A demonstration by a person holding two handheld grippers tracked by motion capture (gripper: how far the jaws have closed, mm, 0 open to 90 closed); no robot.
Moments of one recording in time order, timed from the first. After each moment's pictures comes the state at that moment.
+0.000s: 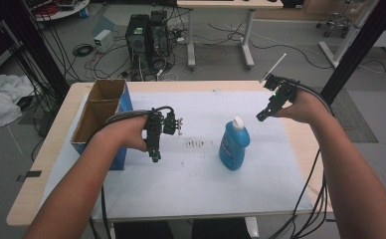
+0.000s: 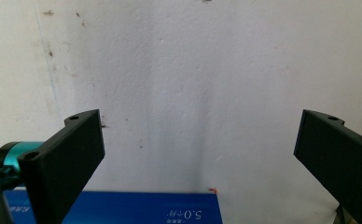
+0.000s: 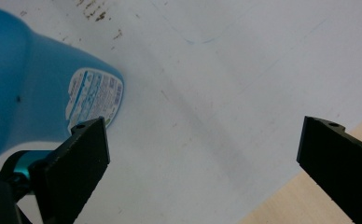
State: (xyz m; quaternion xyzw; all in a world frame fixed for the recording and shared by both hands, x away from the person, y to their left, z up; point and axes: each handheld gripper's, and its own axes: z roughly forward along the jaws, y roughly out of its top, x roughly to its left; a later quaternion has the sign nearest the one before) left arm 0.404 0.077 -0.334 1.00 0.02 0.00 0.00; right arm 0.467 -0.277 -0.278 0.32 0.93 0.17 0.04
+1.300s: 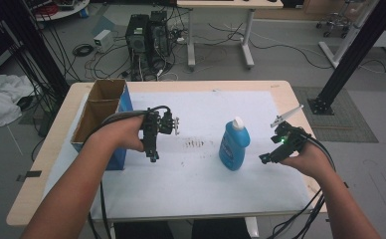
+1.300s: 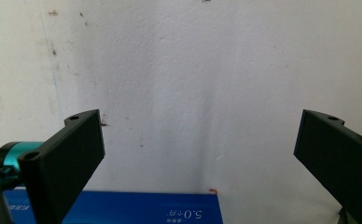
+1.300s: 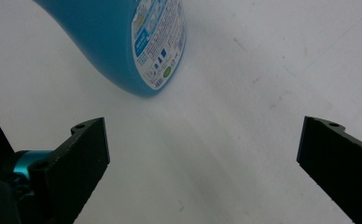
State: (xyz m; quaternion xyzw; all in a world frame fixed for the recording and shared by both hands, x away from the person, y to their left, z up) left arm 0.402 0.085 -0.332 1.00 0.02 0.00 0.02; right arm 0.368 -0.304 -0.364 0.33 0.90 0.27 0.03
